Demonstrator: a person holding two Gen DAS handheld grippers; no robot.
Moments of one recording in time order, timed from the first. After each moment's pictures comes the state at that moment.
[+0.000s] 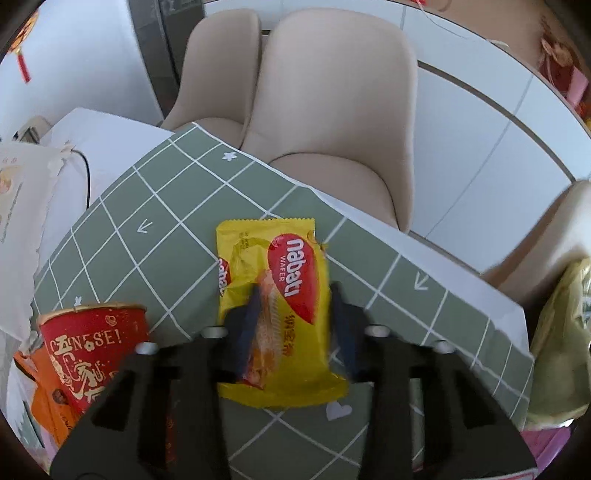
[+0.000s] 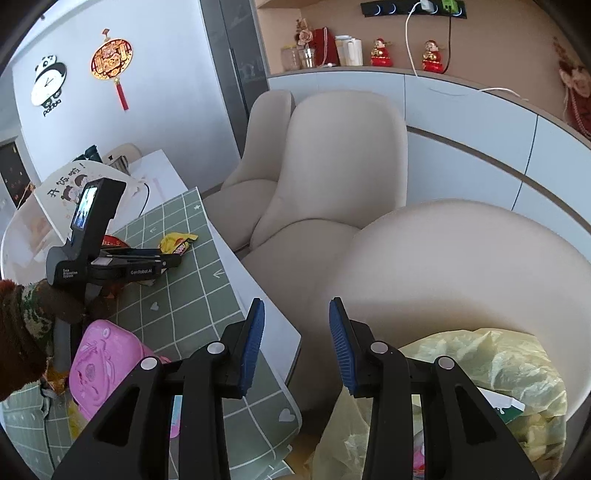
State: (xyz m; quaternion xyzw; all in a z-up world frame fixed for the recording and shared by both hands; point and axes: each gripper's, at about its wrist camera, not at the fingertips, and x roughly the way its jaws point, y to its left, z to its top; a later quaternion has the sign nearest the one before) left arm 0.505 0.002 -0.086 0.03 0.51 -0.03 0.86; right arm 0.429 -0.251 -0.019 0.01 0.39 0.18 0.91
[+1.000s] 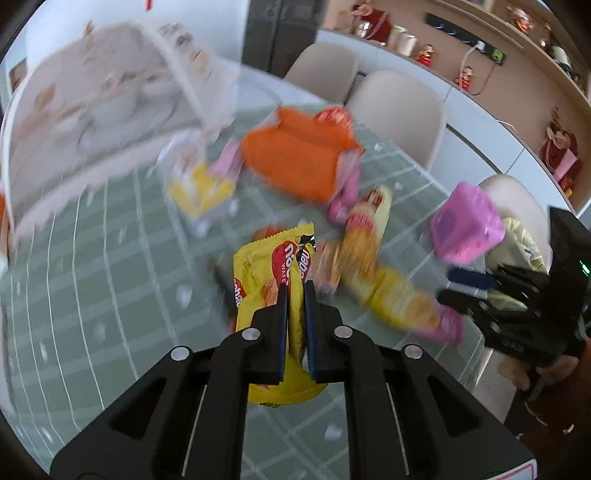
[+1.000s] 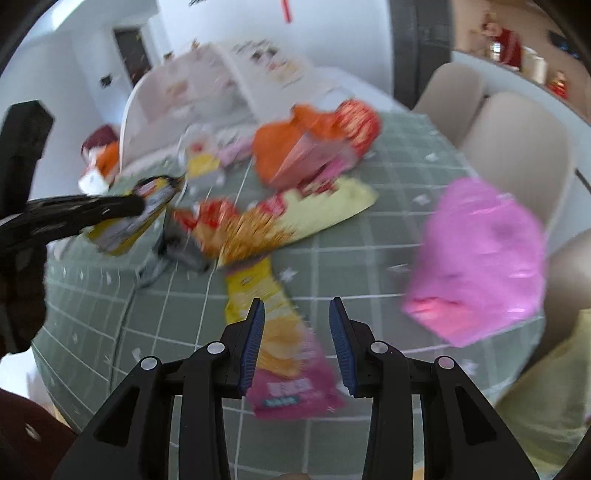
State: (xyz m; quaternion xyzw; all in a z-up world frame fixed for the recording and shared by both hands) left arm 0.154 0.126 -0.031 -0.14 0.45 0.07 0.88; right arm 0.267 -0.067 -0.063 -0.14 0.43 0.42 0.78
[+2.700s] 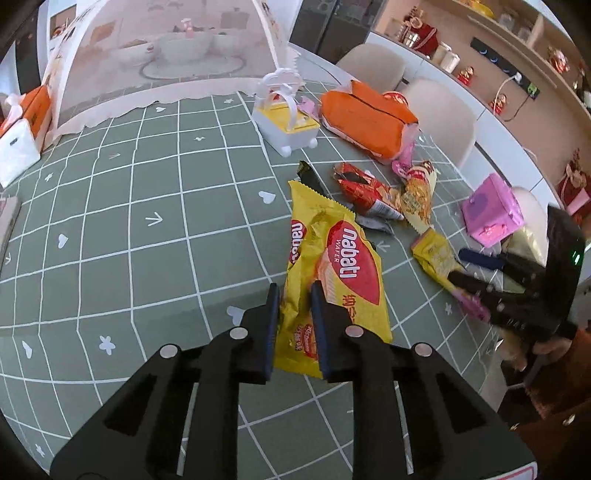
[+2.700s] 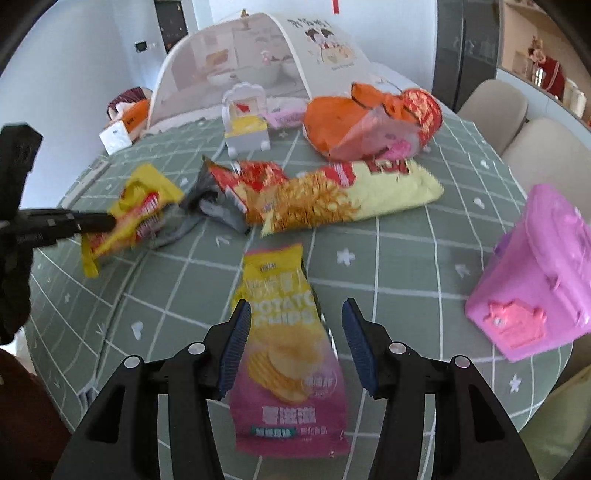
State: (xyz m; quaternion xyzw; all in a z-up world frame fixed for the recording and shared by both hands) left arm 0.074 0.163 -0.064 -0.21 0.45 0.11 0.86; right arm 0.238 -0.049 -0.085 -0.19 0.42 0.45 0.76
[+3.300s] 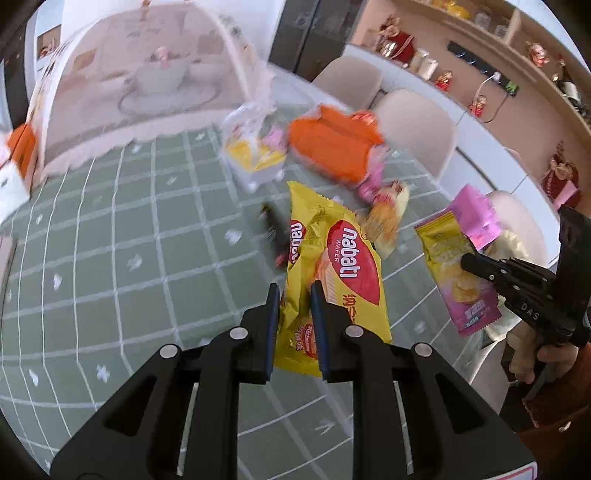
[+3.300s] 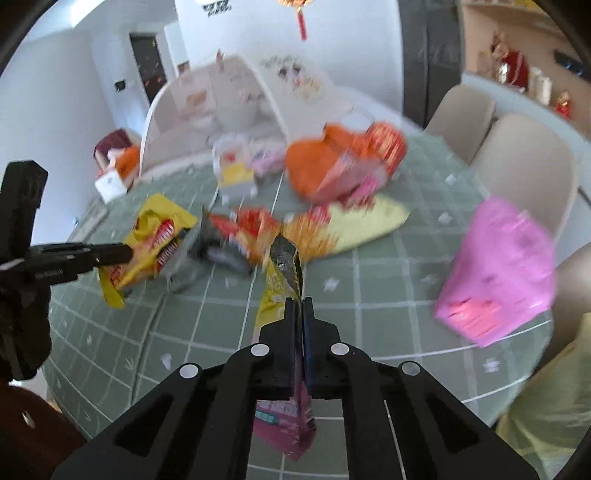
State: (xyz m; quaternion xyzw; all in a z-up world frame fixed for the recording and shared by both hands) left arm 0.092 0.146 -0.027 -0.18 0.41 0.08 0.89; right arm 0.231 -0.075 -0.020 -0.12 0.38 0.42 0.82
